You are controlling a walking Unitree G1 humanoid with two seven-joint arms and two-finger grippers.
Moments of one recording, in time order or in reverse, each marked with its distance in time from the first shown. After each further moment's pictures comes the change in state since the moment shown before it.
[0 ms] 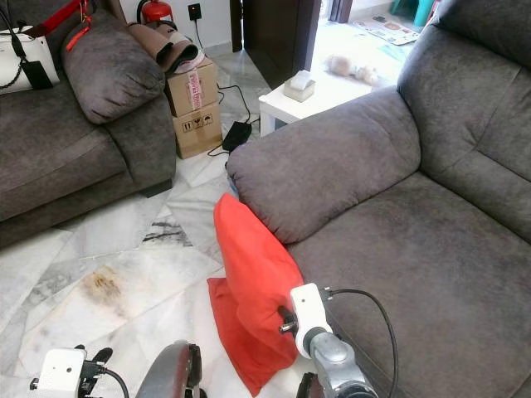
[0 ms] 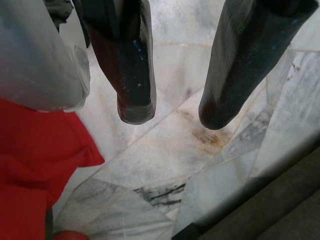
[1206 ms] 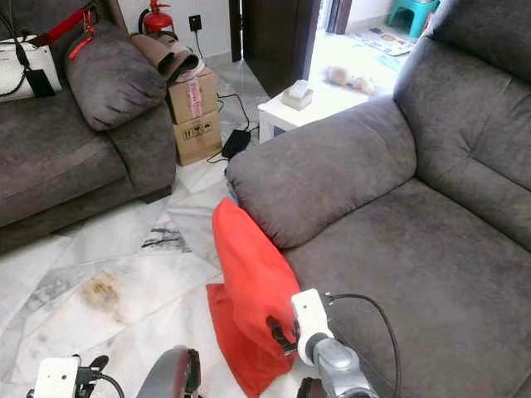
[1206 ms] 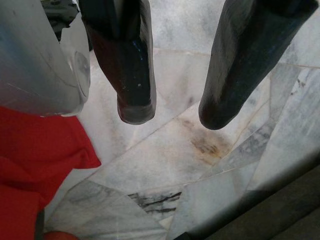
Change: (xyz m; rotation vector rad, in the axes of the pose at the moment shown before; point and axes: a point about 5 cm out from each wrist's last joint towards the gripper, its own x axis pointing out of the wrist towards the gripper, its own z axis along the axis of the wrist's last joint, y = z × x) left arm -0.006 0.001 -0.019 -0.056 0.044 0.030; right arm -0.003 0.001 -0.007 -0.002 0.010 0.050
